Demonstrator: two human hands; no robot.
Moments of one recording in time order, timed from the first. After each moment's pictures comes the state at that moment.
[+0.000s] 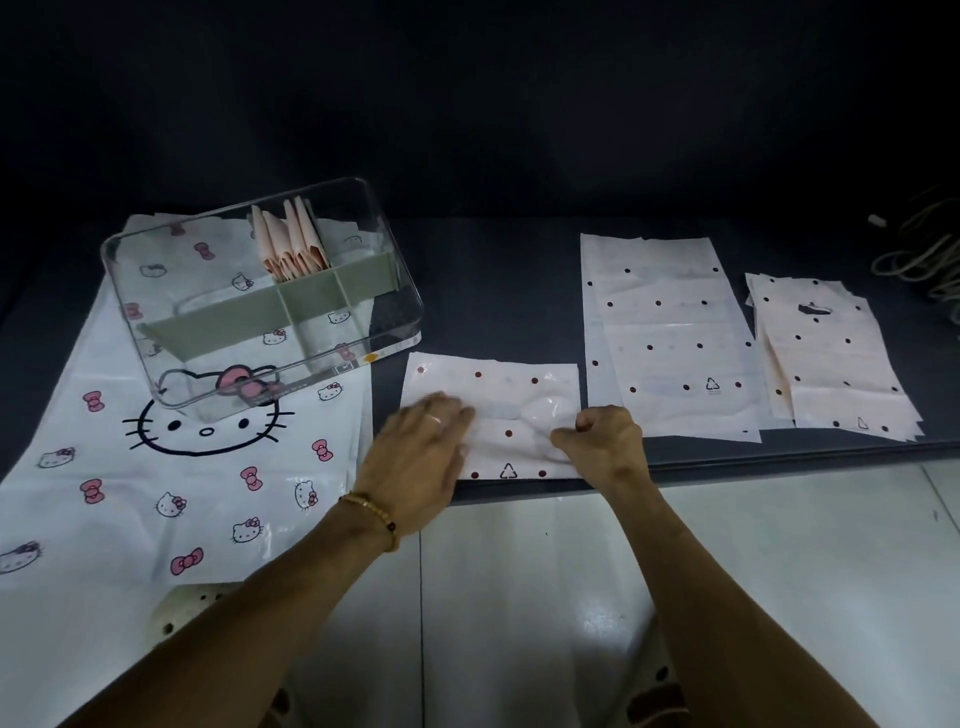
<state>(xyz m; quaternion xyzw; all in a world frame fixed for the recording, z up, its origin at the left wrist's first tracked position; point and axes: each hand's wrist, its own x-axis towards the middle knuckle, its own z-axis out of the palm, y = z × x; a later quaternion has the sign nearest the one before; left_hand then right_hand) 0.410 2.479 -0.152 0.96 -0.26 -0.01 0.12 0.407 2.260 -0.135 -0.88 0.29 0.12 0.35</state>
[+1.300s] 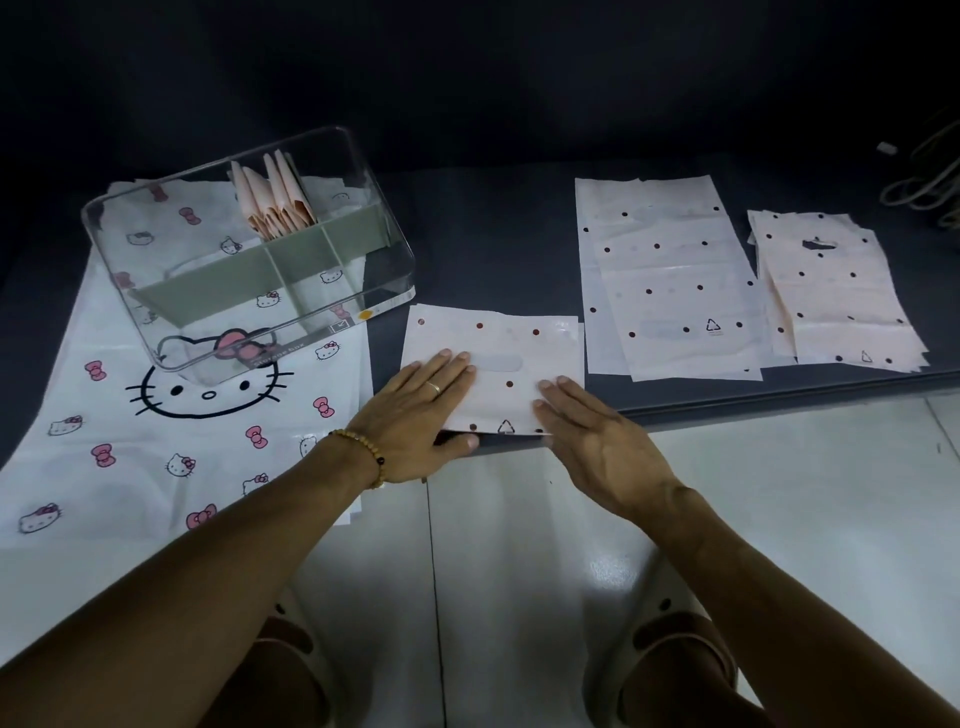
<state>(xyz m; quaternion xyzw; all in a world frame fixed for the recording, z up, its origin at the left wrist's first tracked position) 0.421 2.496 -0.162 0.92 -0.36 -0.16 0.05 0.341 2.247 -0.147 -0.98 -0.20 -0.01 0.09</state>
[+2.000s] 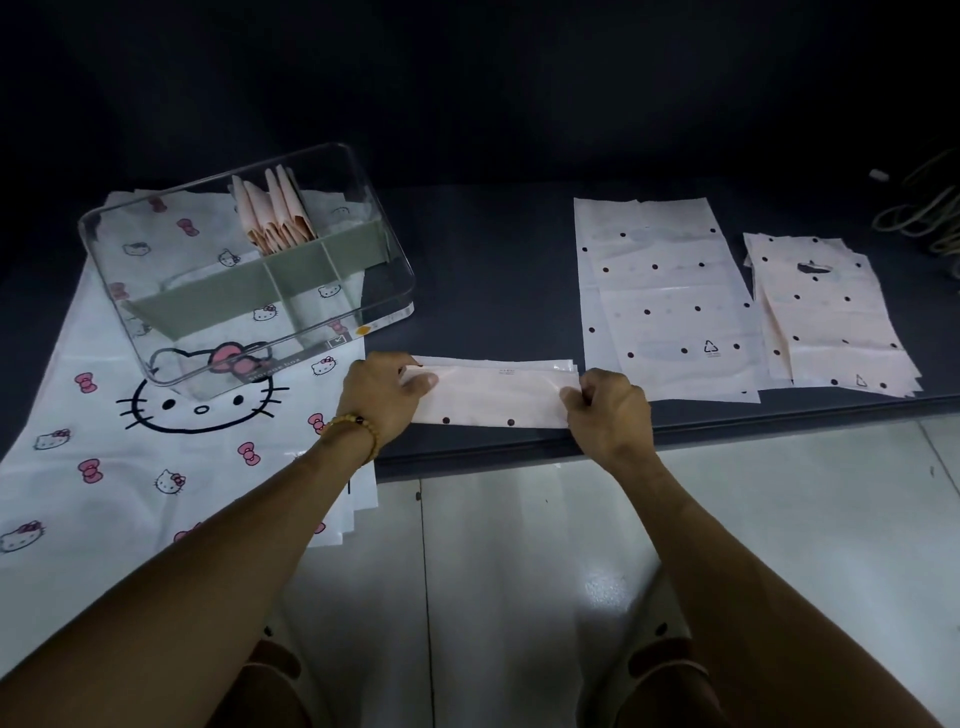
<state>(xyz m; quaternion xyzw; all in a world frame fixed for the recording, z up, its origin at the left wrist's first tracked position) 0.452 2.490 -0.143 0.93 0.00 -0.11 0.34 0.399 2.252 -0.145 -0.95 0.21 0.07 0.23</state>
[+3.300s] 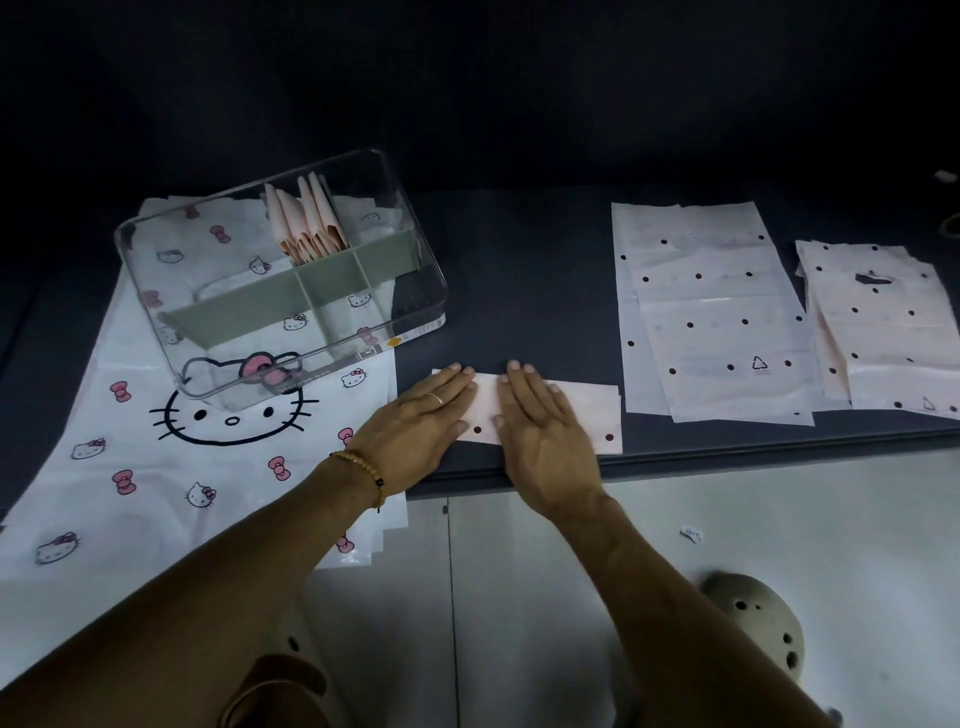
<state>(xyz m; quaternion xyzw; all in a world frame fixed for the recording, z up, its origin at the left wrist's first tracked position) 0.444 2.516 -0.168 0.93 -0.34 -0.09 0.13 0.397 2.329 -0.180 -0.99 -0.09 0.02 0.13</state>
